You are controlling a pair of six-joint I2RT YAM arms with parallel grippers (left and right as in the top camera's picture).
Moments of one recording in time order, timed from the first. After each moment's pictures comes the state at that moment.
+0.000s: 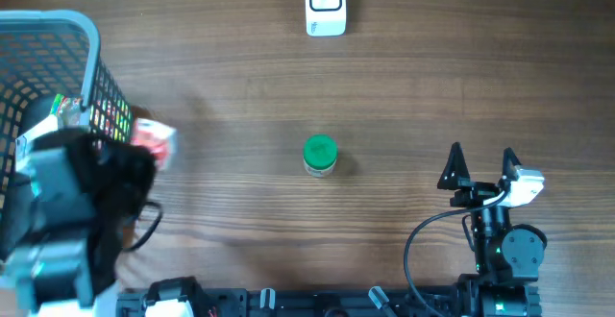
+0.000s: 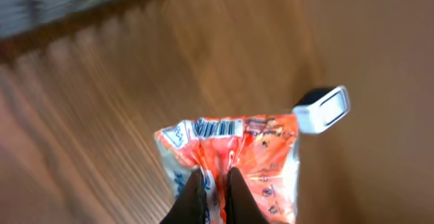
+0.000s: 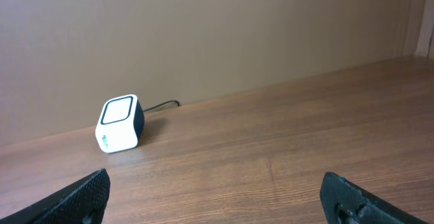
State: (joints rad) left arm 0.11 0.87 1.18 -1.16 0.05 -1.04; right arm -0.05 0.01 0.01 0.00 -0.02 0.22
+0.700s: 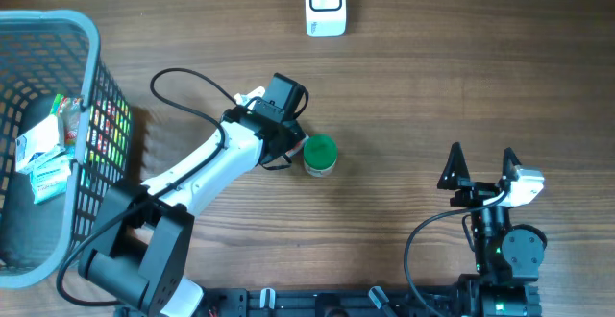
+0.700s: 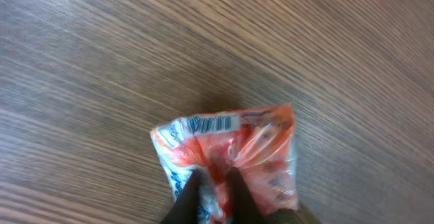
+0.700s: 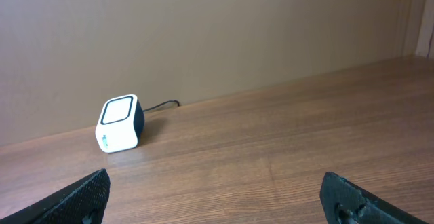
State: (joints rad) left arm -0.51 1.70 1.04 -0.56 -0.06 -1.03; right arm -0.05 0.01 0.01 0.00 -0.02 0.22
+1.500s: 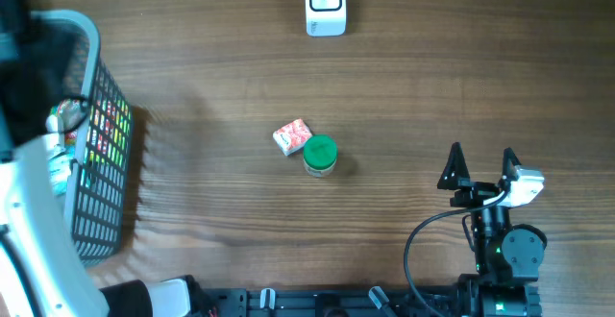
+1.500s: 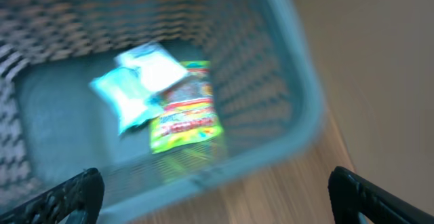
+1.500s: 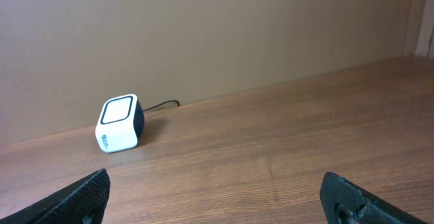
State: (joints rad) left arm 0.23 1.50 2.12 -1.56 -0.42 -0.99; right arm -0.05 0.01 0.01 0.00 -0.02 0.22
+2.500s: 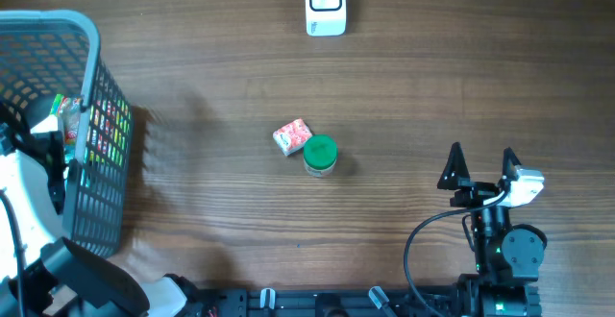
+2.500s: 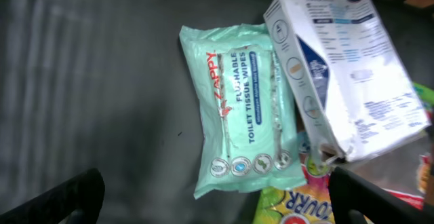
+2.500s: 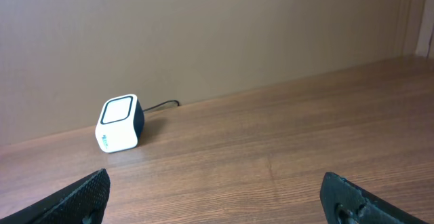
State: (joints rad) left arm 0.71 1.52 1.13 -0.85 -0.21 -1.02; right arm -0.05 0.01 0.01 0.00 -0.02 0.22
